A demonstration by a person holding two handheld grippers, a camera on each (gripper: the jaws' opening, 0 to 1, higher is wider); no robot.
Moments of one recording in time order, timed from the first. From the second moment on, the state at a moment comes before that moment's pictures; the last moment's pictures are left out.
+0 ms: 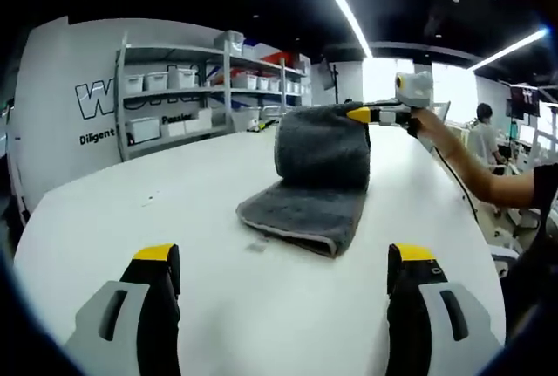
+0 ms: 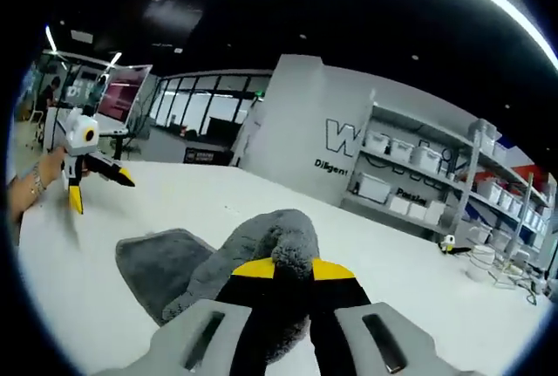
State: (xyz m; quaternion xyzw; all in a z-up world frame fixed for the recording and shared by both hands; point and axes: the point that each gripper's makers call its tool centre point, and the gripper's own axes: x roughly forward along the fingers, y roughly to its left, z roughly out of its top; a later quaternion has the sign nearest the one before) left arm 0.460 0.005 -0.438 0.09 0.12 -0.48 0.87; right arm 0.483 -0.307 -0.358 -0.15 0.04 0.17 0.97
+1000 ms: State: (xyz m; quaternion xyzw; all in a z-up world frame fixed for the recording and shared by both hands) left arm 0.460 0.006 -0.434 0.09 0.11 -0.47 0.87; right arm 0.462 -0.383 -0.455 -0.09 0.15 0.12 0.98
